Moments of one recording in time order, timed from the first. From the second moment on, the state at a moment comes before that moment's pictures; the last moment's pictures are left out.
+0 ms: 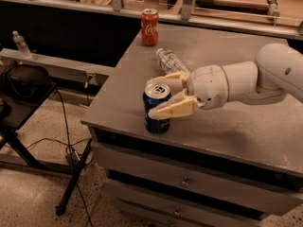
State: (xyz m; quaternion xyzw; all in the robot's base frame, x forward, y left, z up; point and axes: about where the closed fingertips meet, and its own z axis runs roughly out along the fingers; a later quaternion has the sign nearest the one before) arm 0.469 -0.020 0.904 -0.57 0.52 0.45 0.45
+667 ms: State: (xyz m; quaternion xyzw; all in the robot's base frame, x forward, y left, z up) arm 0.471 -0.022 0.903 -0.57 0.52 0.45 0.45
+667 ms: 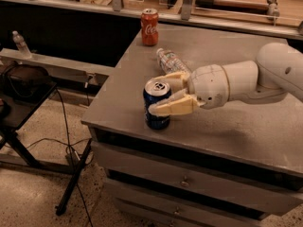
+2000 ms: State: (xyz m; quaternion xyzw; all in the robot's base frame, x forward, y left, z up) arm 0.492 -0.029 0.916 -0.52 0.53 0.46 0.49
